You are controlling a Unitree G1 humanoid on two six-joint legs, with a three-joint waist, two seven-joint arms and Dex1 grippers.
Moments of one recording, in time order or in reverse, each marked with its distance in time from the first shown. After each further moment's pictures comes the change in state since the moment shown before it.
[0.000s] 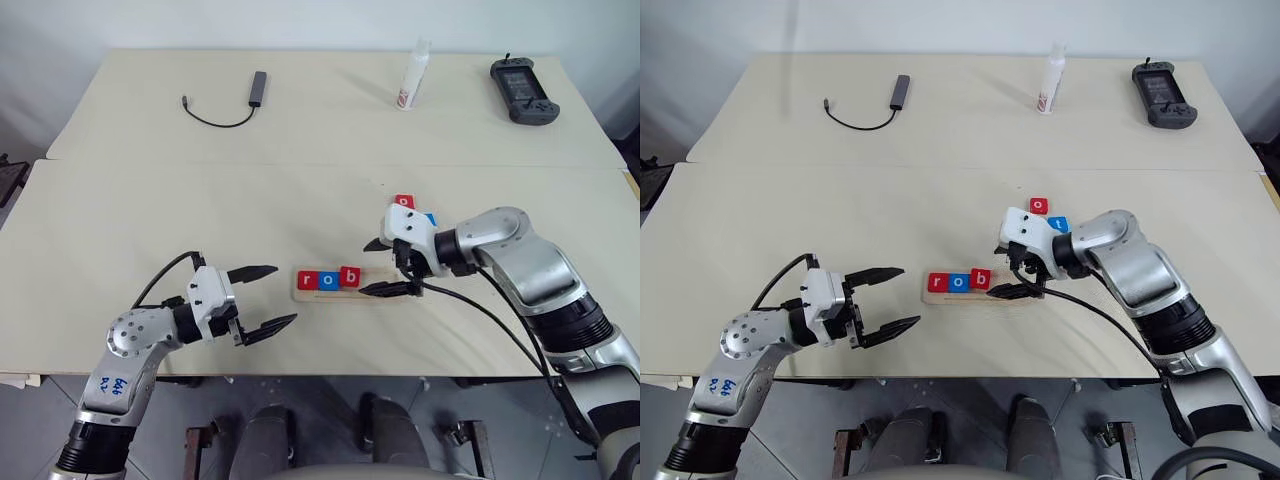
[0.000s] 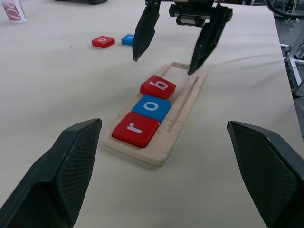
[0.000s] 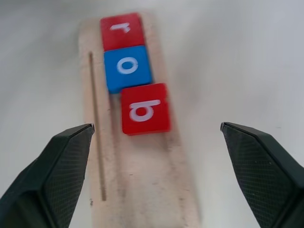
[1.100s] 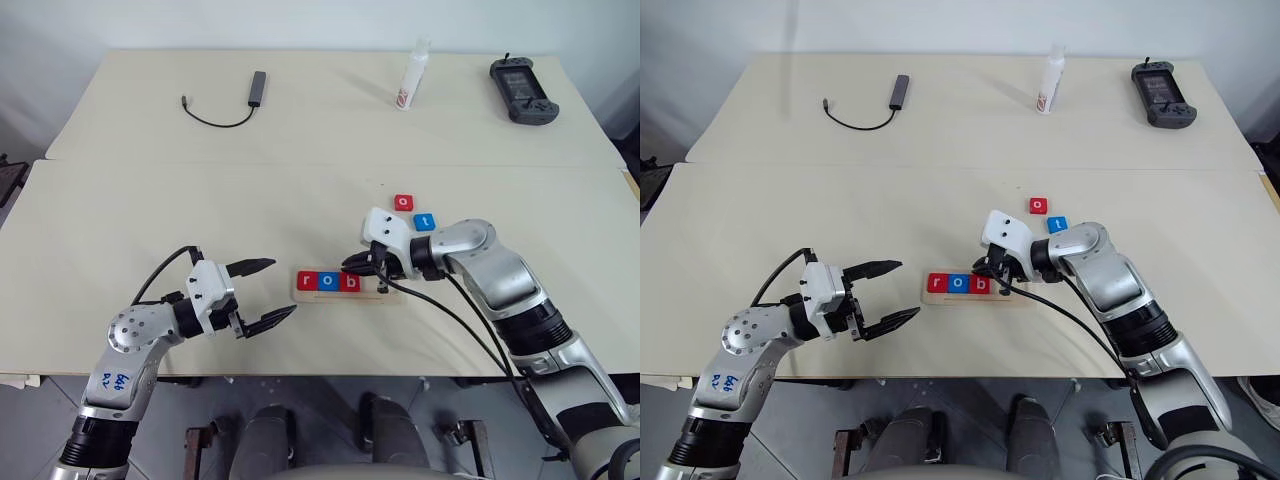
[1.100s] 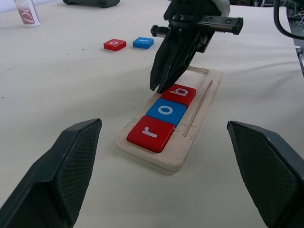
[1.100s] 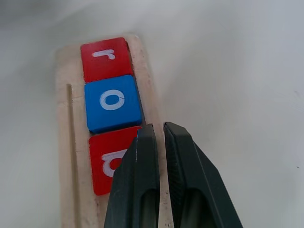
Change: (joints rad) left arm -0.008 -0.004 0.002 0.015 0.004 -0.006 0.029; right arm 0.027 0.148 0.042 0.043 -0.064 -0.052 -0.059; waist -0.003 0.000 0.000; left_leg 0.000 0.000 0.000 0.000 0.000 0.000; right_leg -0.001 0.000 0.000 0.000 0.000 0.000
